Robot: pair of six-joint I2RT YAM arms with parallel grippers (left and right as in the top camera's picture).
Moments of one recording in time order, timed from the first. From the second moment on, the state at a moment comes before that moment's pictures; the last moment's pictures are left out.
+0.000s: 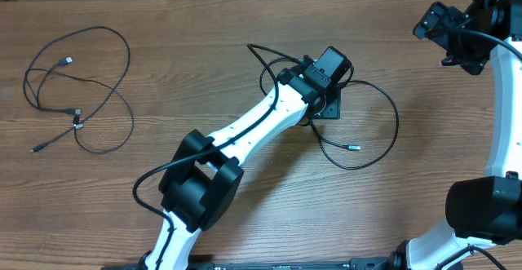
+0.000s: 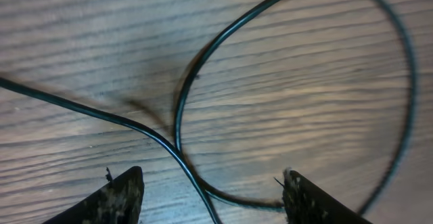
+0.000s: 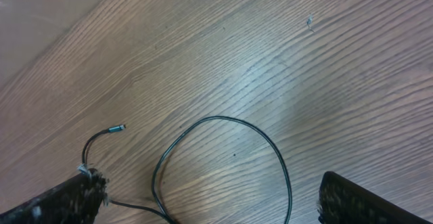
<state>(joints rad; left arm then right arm) -0.75 2.16 1.78 -0.78 0.01 -0.70 -0.18 1.82 1.99 -1.26 -0.11 0.41</state>
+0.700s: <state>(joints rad) -0.75 2.30 1.78 -0.80 -0.03 -0.83 -0.18 1.82 1.99 -1.27 -0.11 0.41</state>
